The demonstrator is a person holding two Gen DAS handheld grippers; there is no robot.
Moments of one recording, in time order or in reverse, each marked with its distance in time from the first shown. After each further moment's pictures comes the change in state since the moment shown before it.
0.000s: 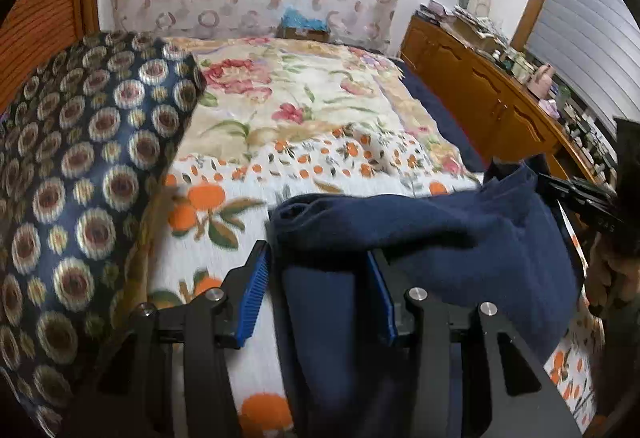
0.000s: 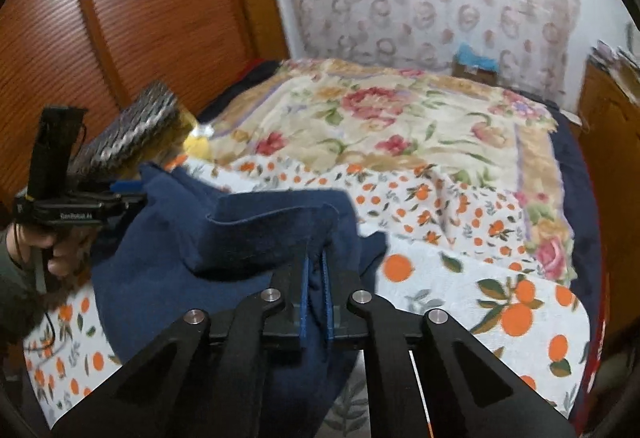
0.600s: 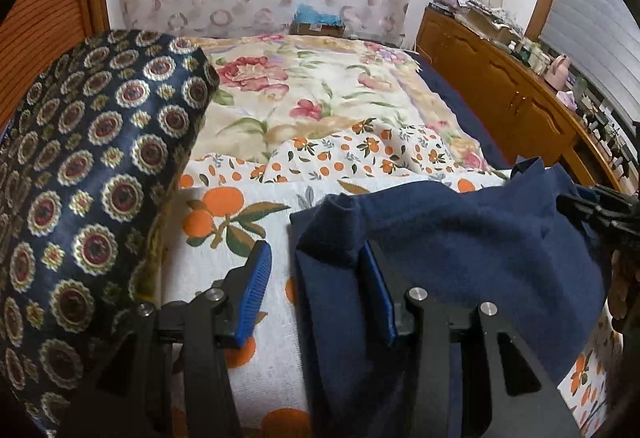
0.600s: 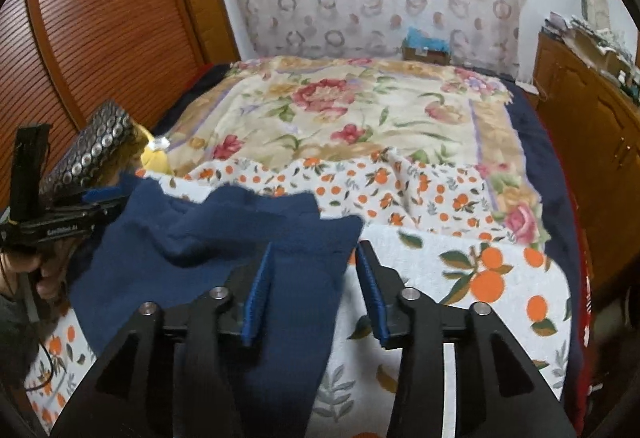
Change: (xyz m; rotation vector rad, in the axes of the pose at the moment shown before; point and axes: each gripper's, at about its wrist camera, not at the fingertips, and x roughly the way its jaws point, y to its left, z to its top) left arm 0.015 0.006 0.000 0.019 0.035 0.064; right arm 0.008 -0.001 -0.007 0.073 0.087 -0.068
